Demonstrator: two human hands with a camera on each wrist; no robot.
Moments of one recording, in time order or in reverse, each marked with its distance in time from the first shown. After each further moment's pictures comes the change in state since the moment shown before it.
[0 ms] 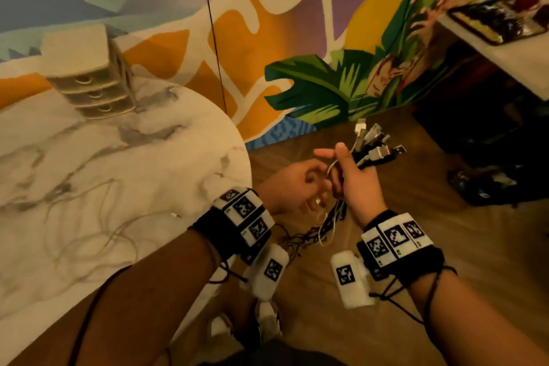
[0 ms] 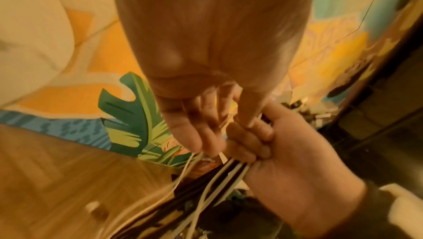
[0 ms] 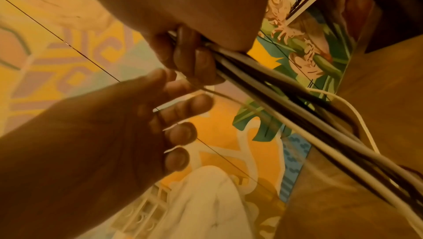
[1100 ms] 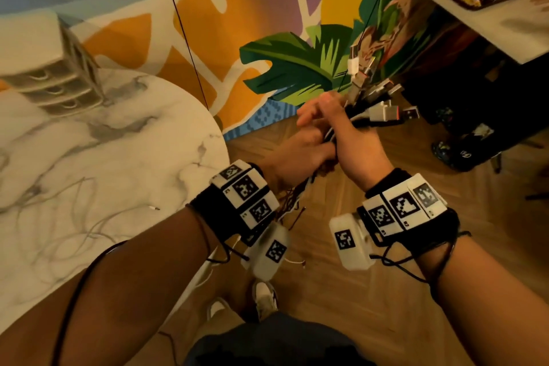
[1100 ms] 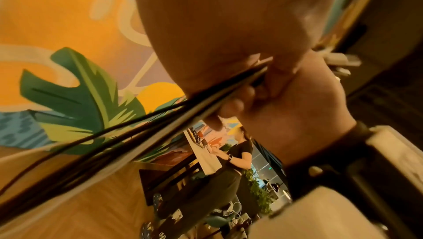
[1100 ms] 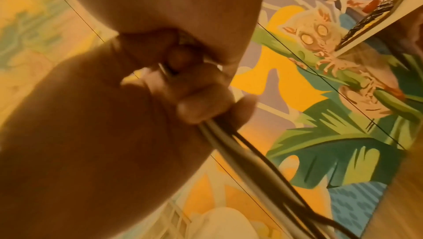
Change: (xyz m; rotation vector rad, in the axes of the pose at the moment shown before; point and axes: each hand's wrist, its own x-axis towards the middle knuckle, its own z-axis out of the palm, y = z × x) left_hand 0.008 0.068 0.037 -0.229 -0.065 0.170; right_hand -0.001 -0.050 -0.031 -0.095 -0.160 -0.341
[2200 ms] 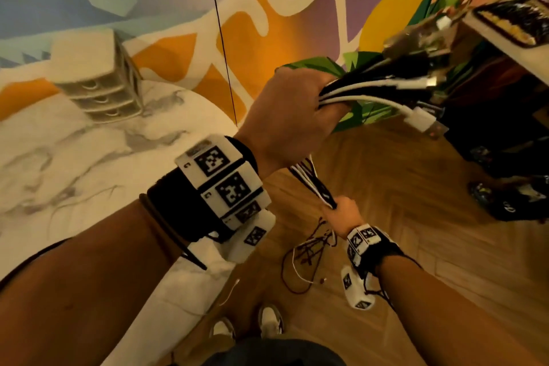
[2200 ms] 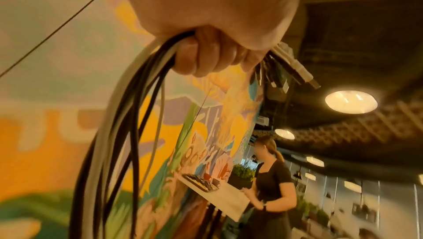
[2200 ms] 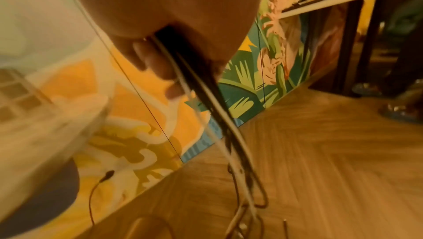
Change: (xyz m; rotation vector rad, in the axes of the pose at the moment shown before) left_hand -0.007 0.080 -0.072 0.822 0.542 0.467; right_hand 0.014 0.182 0.015 -0.705 -0.231 0.625
